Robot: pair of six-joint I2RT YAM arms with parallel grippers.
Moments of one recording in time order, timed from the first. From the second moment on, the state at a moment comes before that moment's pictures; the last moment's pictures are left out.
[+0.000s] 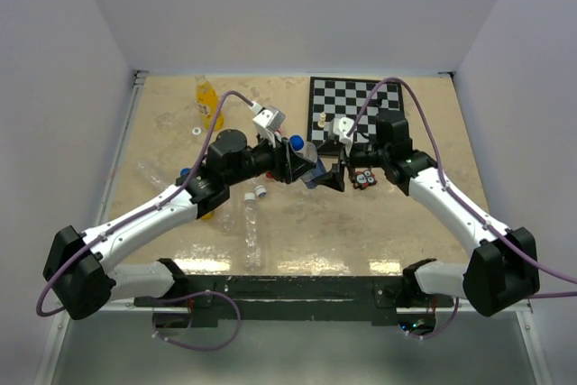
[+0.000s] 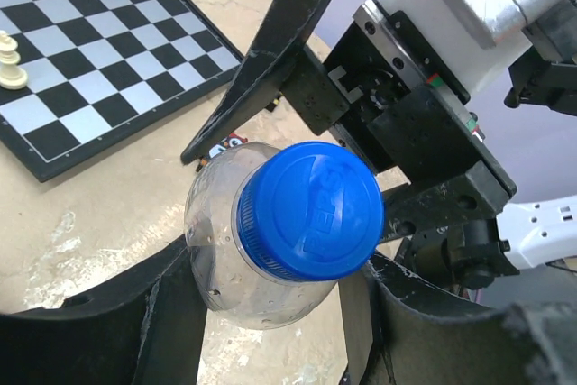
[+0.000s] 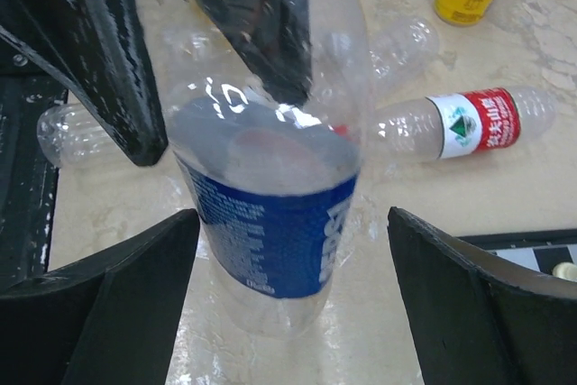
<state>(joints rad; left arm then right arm) -0.77 1.21 0.90 0.14 0.26 -0.46 0.38 1.26 0.92 -0.17 -0.93 -0.48</state>
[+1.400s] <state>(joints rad) -0.76 0.96 0.86 0.03 0.22 -0.25 0.48 1.32 0.98 -0.46 -1.02 -0.79</state>
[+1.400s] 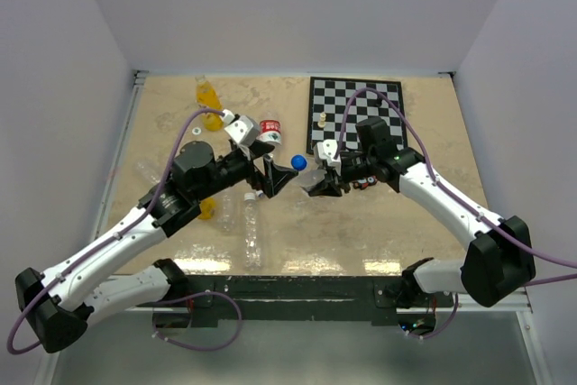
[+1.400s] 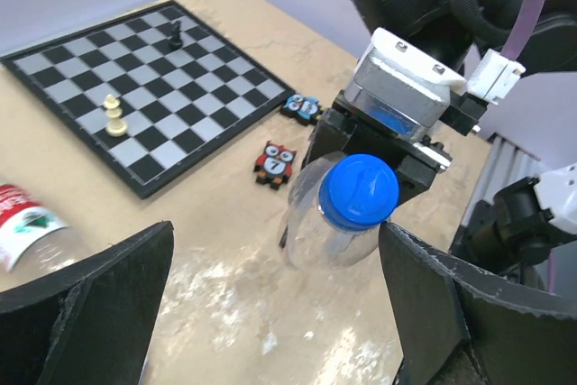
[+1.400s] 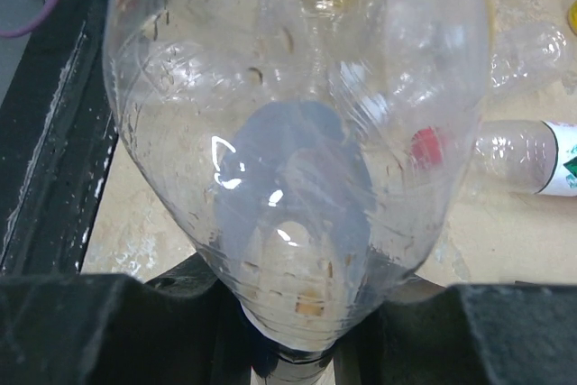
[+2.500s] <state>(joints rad) -0.76 0.79 0.95 -0.20 0.22 0.13 0.48 1.32 0.99 -0.54 -0.91 -0.93</state>
